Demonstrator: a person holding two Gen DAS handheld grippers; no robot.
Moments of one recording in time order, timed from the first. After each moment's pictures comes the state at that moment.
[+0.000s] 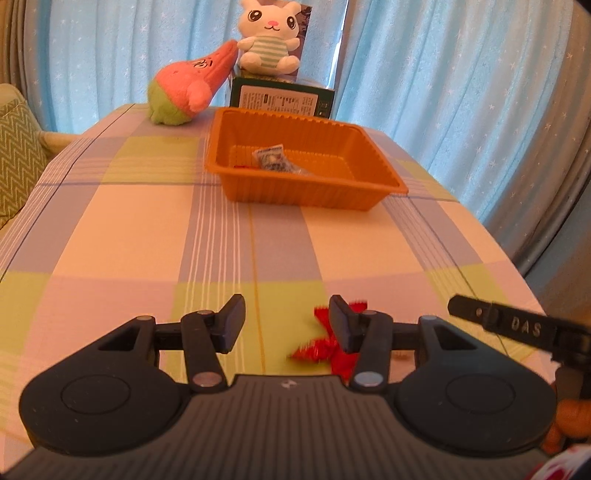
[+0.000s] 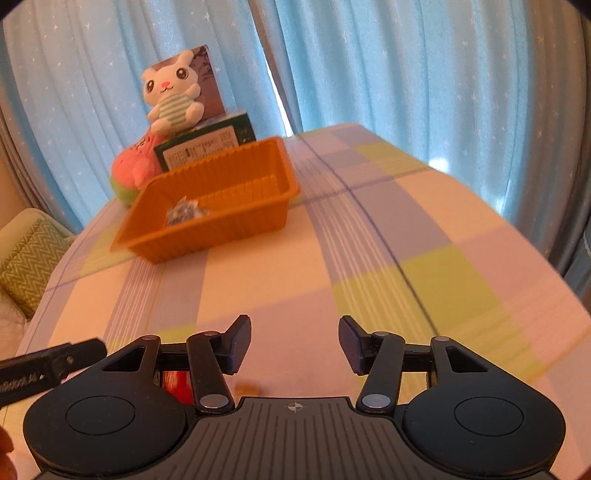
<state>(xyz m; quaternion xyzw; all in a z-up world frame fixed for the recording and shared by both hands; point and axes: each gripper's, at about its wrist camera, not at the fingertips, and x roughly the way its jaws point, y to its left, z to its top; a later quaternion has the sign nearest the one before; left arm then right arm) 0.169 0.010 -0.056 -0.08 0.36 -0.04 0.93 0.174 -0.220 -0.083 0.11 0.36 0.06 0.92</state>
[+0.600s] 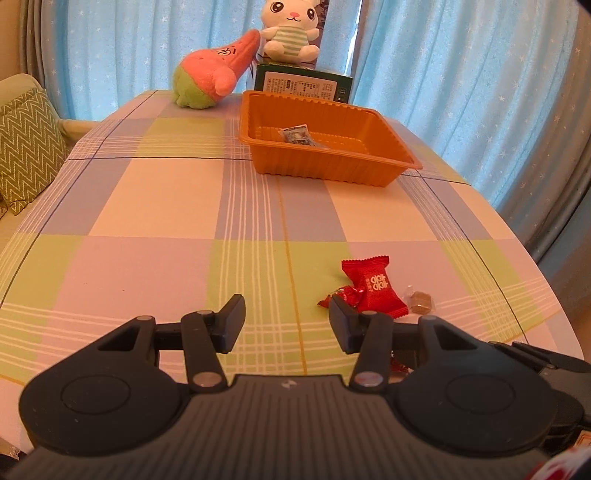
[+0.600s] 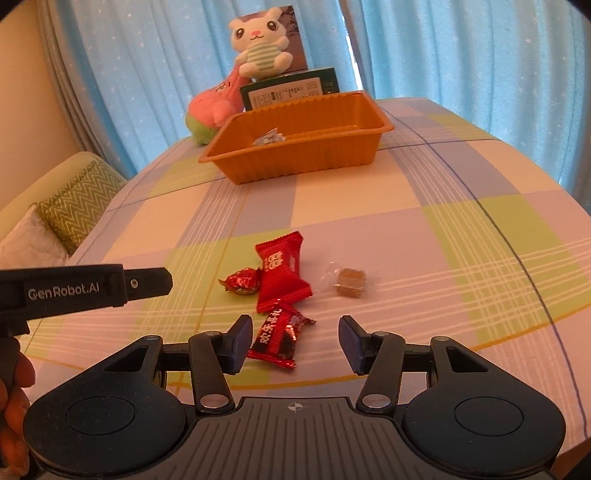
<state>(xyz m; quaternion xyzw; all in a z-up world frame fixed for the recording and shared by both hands) 0.135 0.028 -0.063 -0.08 0.37 -0.02 0.92 0.131 -0.152 -0.111 0.07 0.37 0.14 0.91</state>
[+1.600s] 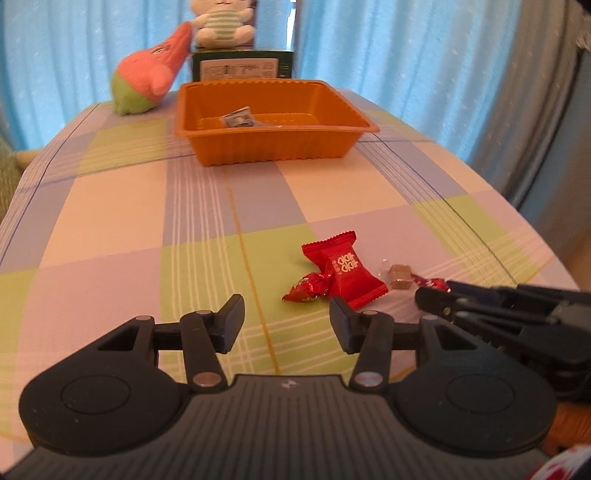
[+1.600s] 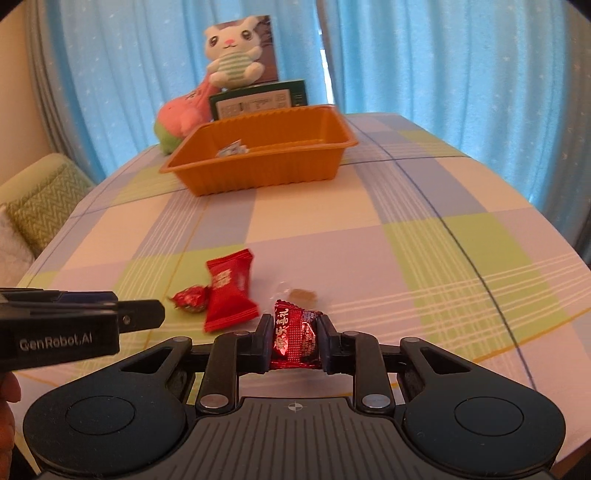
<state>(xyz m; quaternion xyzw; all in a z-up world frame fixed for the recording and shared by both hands) 0.158 -0.002 -0.080 0.01 0.39 -0.10 0.92 0.143 -0.174 -0.113 0.05 0.36 0.08 0.93</state>
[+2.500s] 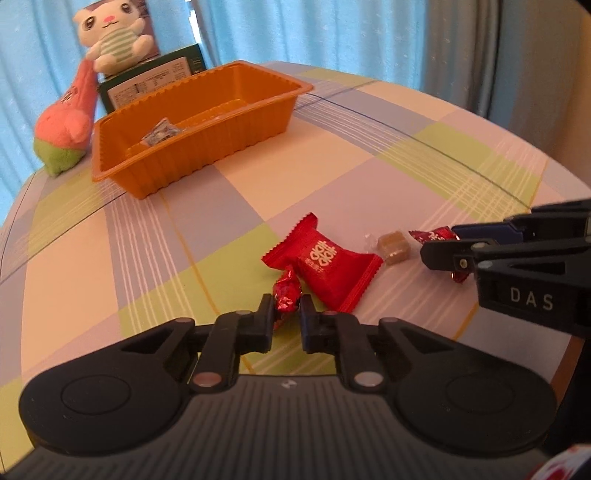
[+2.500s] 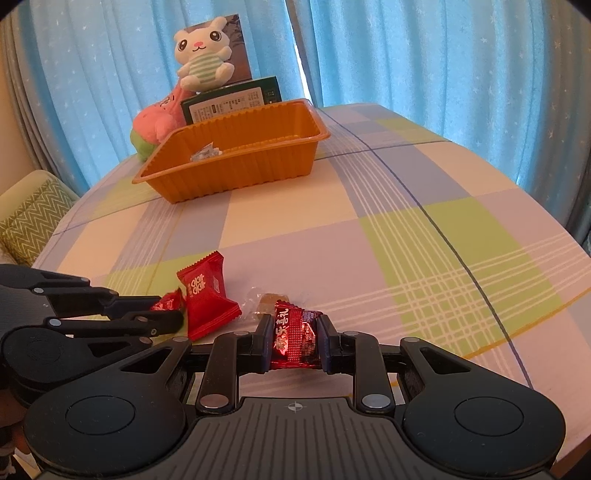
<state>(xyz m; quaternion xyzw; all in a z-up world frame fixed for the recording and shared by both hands) 0.189 -0.035 -0.107 0.14 0.39 -0.18 0.89 0.149 -0.184 -0.116 0.07 0.36 0.07 0.93</state>
